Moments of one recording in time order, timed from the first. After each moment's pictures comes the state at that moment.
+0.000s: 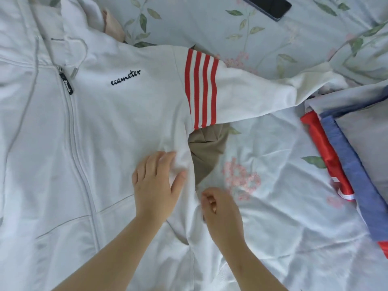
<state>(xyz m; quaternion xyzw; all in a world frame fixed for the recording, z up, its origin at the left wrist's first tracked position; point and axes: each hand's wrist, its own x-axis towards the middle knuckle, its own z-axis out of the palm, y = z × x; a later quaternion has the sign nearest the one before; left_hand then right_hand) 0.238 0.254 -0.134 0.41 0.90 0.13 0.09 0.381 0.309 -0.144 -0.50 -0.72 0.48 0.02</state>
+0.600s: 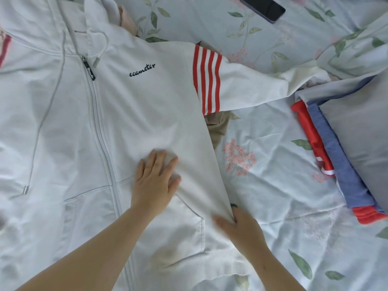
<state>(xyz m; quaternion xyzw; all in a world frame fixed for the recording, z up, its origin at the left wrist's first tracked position) 0.240 0.187 -0.150 0.49 0.85 0.00 0.19 0.461 0.270 -0.127 -0.56 -0.67 0.46 -0.18</state>
